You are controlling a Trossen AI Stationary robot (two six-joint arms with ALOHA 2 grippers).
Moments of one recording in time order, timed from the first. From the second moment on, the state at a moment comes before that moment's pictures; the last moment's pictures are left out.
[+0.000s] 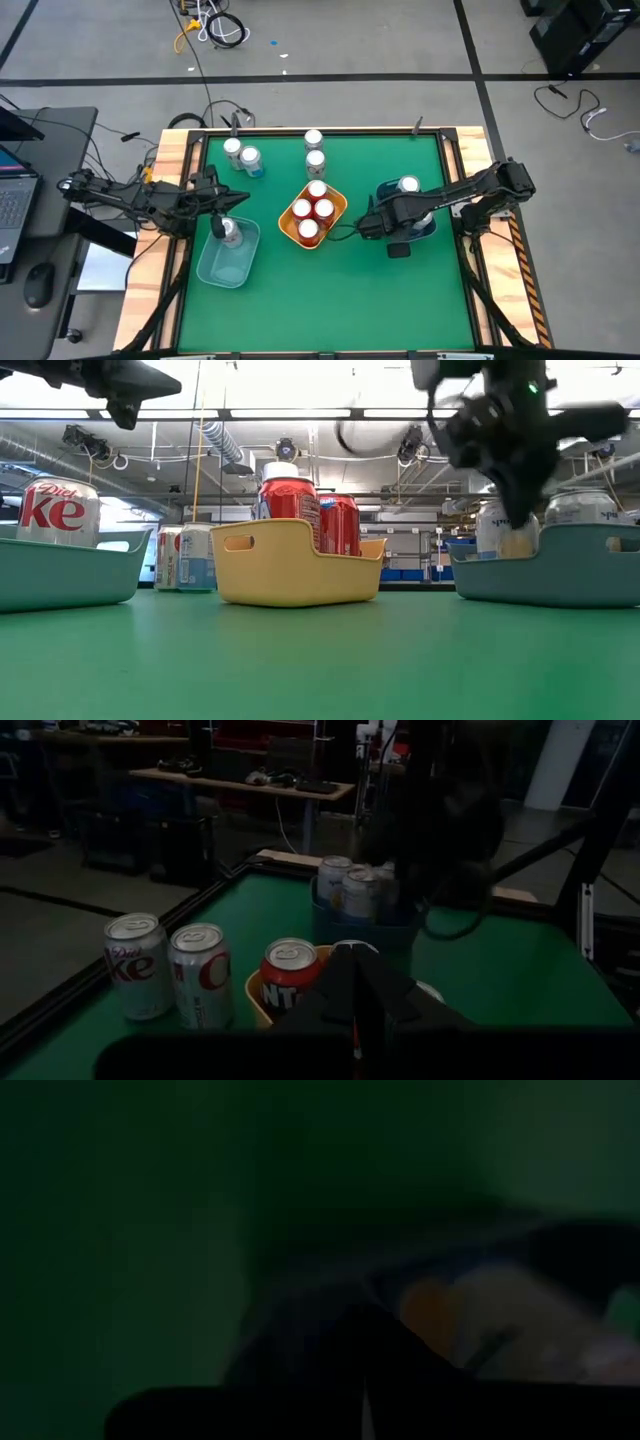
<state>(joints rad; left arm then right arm) -0.27 0.42 0.47 -0.15 -0.52 -0.16 0.18 1.64 1.21 -1.24 0.14 0.14</state>
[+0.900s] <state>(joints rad) 0.13 0.50 0.71 -0.62 -0.46 -0.26 -0.02 1.64 1.30 -0.15 0.05 -0.16</state>
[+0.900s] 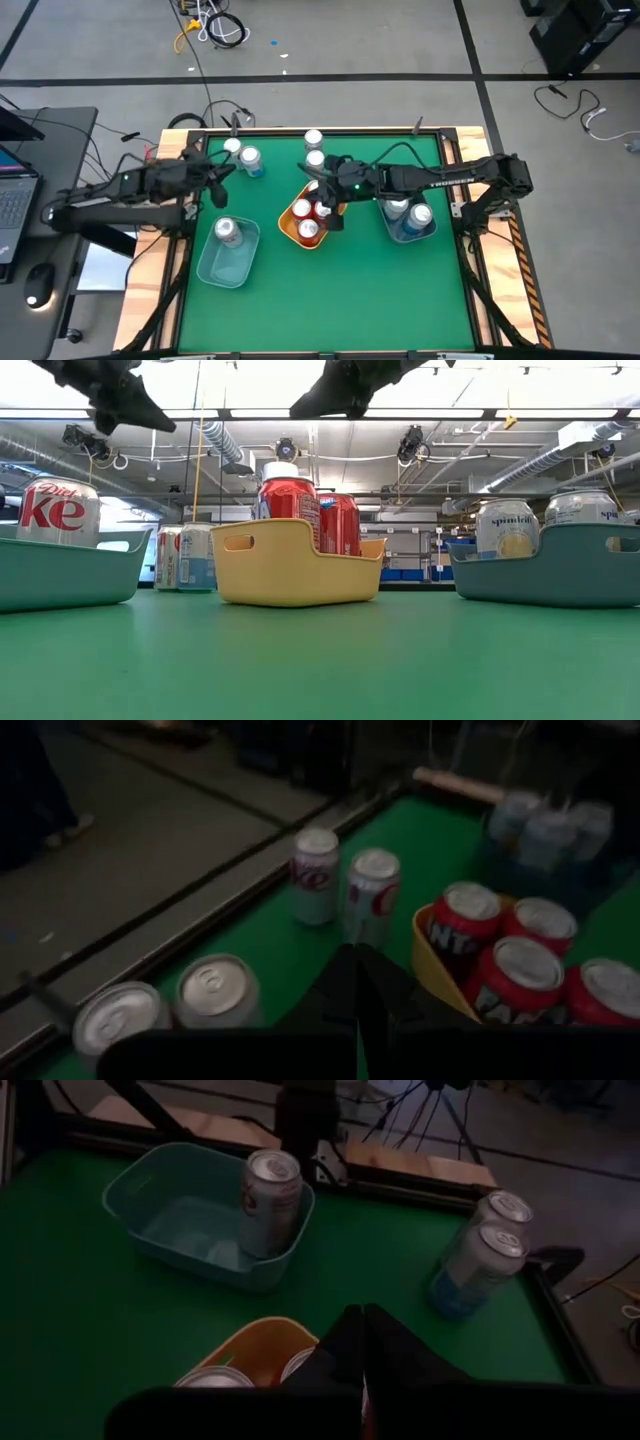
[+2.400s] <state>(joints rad) 0.81 1.58 1.33 -1.10 -0.04 0.18 -0.01 1.64 1.30 -0.22 0.00 -0.17</state>
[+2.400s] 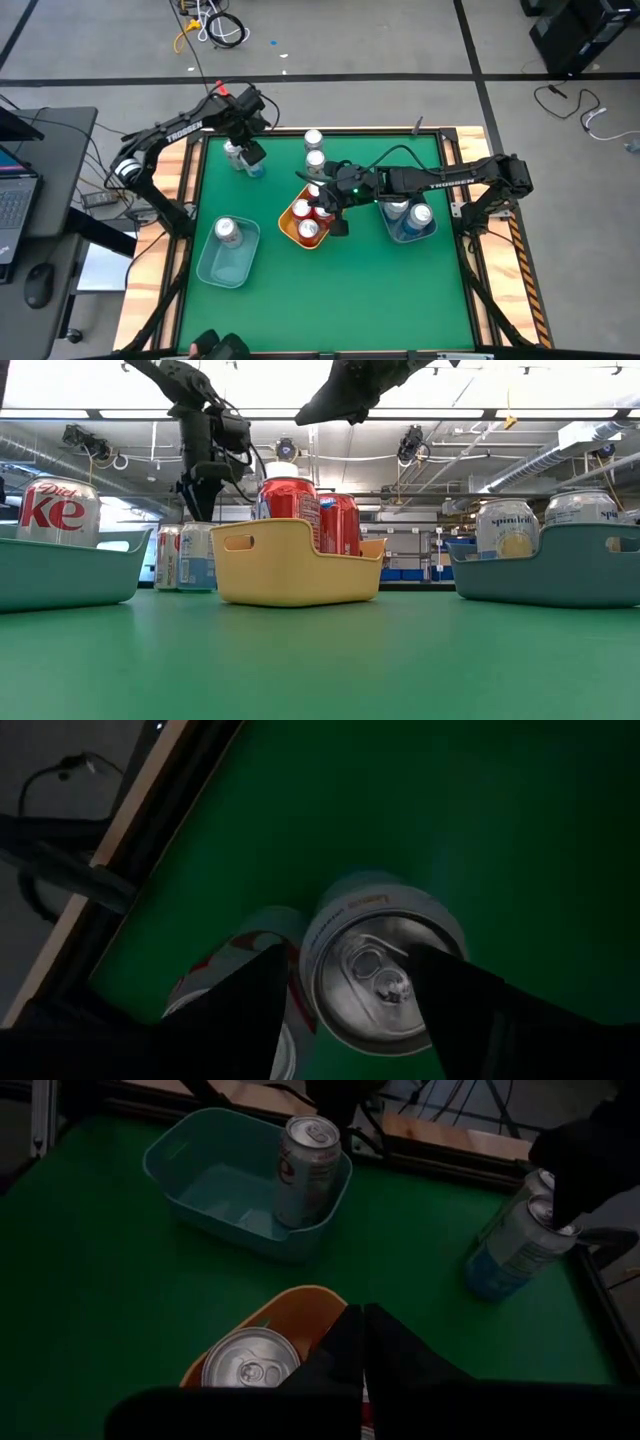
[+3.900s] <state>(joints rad) 0.84 1.59 1.33 -1.10 0.03 0.29 -0.01 1.63 1.30 -0.23 0.00 -0.19</state>
